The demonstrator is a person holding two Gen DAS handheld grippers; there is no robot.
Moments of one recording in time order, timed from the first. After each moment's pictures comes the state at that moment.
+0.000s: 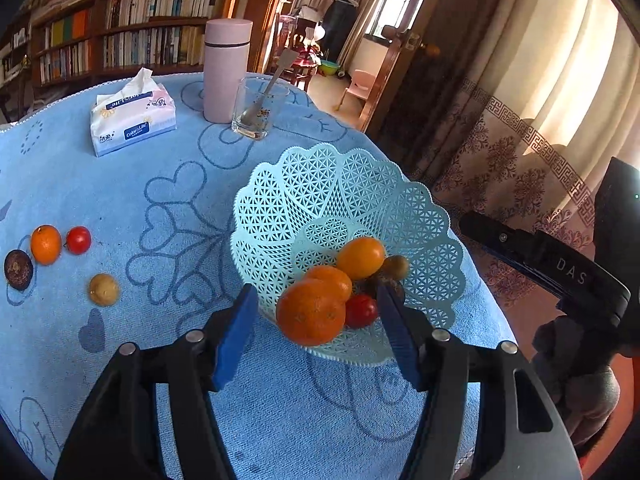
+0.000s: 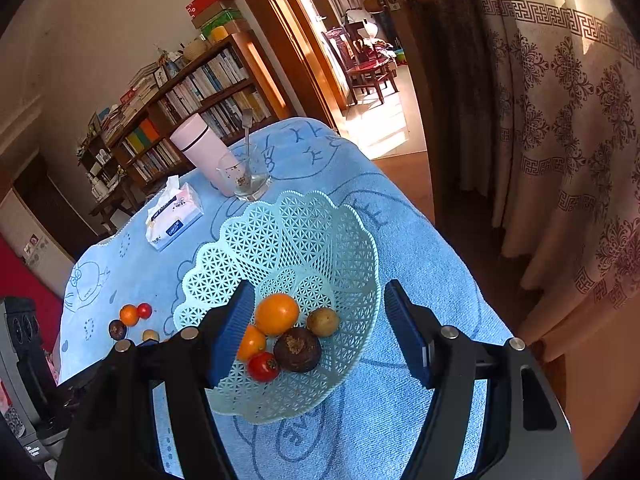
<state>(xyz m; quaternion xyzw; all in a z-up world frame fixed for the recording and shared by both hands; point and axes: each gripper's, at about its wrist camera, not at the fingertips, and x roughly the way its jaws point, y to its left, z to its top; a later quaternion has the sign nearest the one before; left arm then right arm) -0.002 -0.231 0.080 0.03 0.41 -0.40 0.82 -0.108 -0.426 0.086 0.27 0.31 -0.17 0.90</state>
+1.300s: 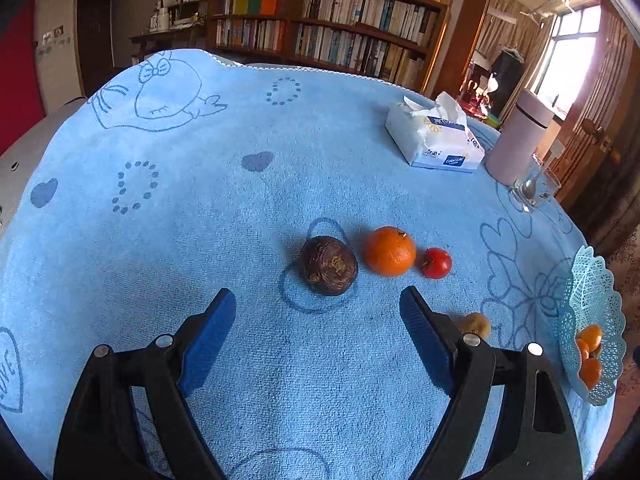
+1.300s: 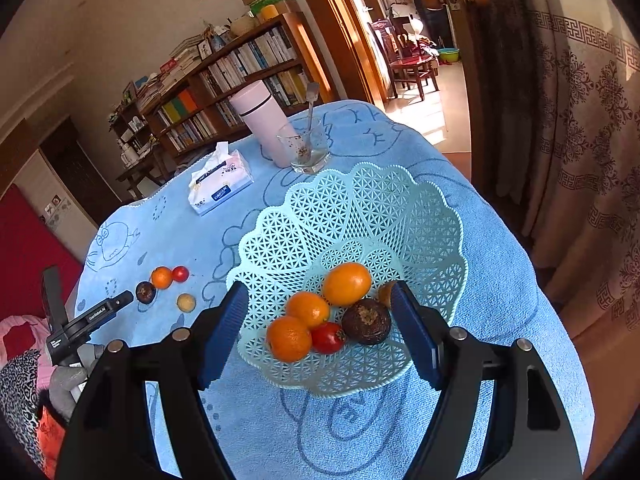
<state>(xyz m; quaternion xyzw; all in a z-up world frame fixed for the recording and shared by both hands) 0.118 -0.021 0.045 -0.04 0.42 -0.11 0.90 -0.094 -0.373 0.090 0.23 0.33 -0.09 0.91</state>
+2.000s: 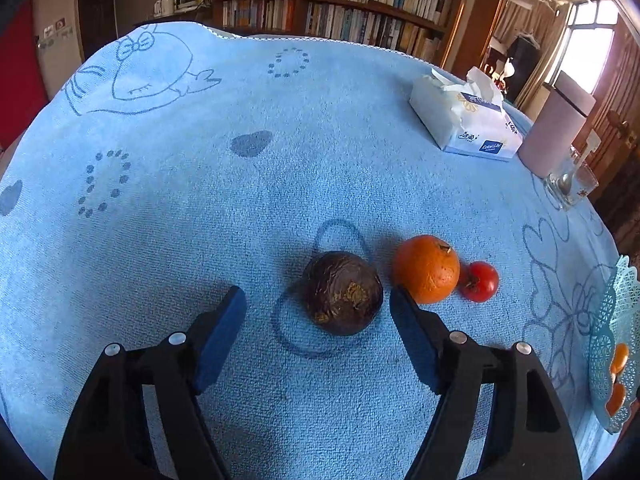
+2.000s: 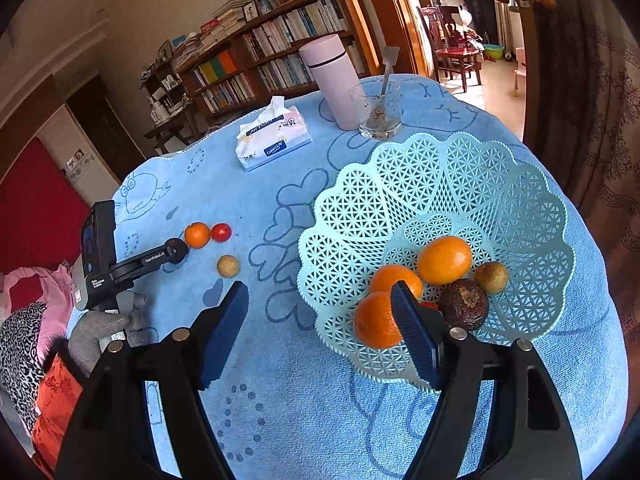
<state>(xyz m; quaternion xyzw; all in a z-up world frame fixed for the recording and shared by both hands) 0.162 -0.038 0.017 -0.03 0.45 -0.10 0.89 -0.056 -0.309 0.078 0.19 0.37 -0.03 0.91</state>
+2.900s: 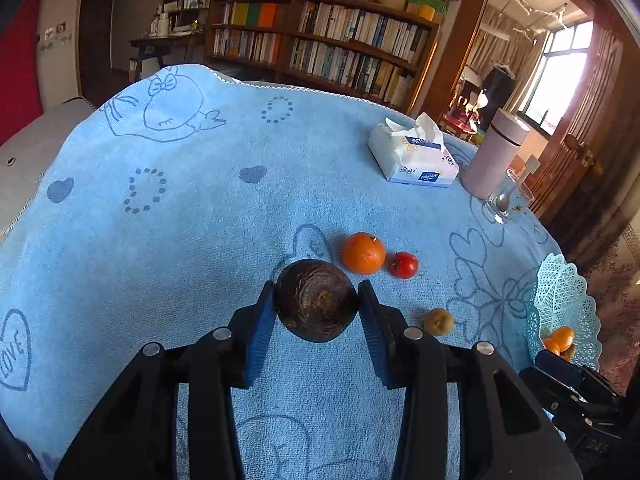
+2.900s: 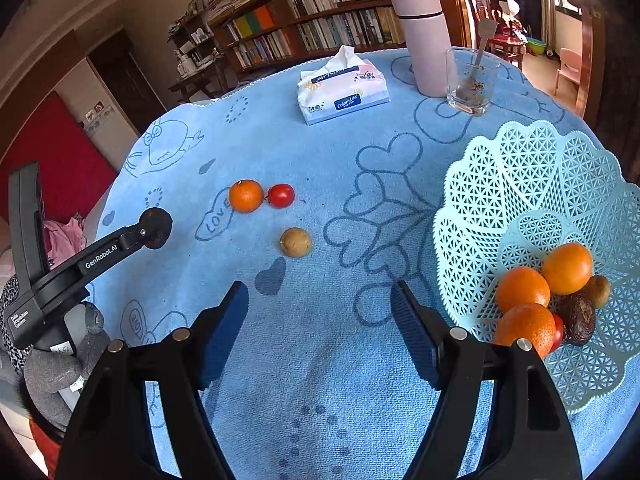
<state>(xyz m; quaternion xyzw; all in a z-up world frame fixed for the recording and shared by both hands) 0.081 -0.015 0.075 -0.06 0.40 -0.14 0.91 0.011 -0.234 0.060 0.16 0.43 0.04 0.89</state>
